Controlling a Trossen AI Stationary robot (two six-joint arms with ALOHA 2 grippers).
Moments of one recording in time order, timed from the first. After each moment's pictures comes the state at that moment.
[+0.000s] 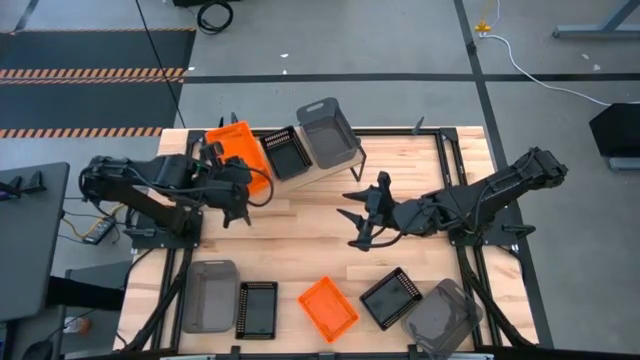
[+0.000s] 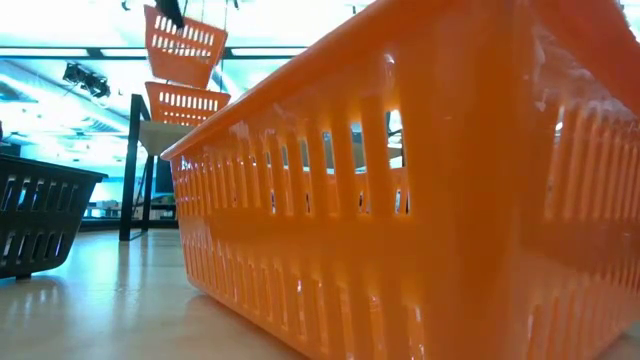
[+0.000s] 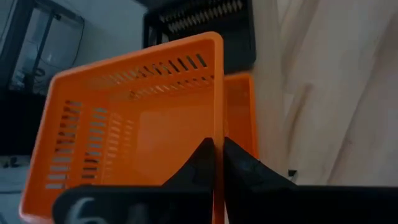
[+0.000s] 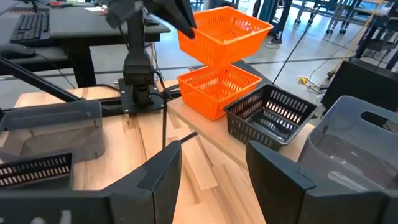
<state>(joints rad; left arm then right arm) -0.20 1.32 1.57 -1.55 -0.69 -0.39 0.38 1.33 1.12 -0.14 0.73 0.16</state>
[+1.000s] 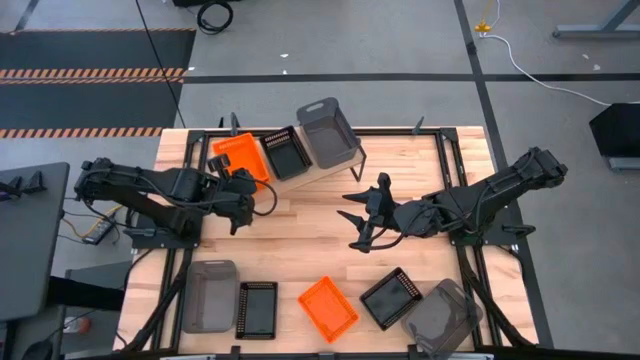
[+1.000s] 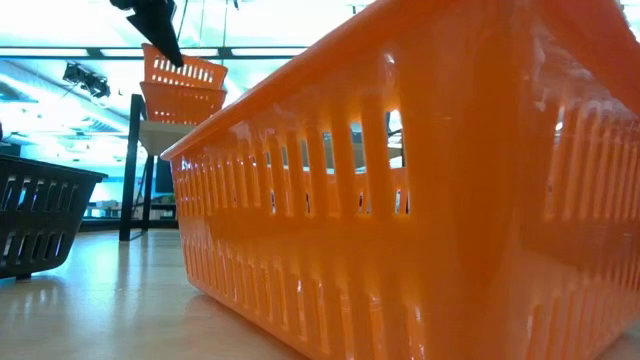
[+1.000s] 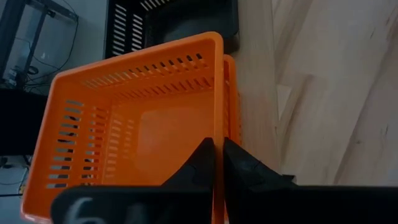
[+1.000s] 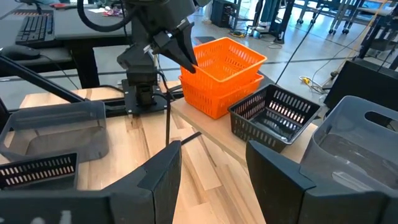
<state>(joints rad) -0.20 1.24 1.28 -1.32 -0.69 -0.39 0.38 1.33 1.12 -0.14 0.73 0.16</state>
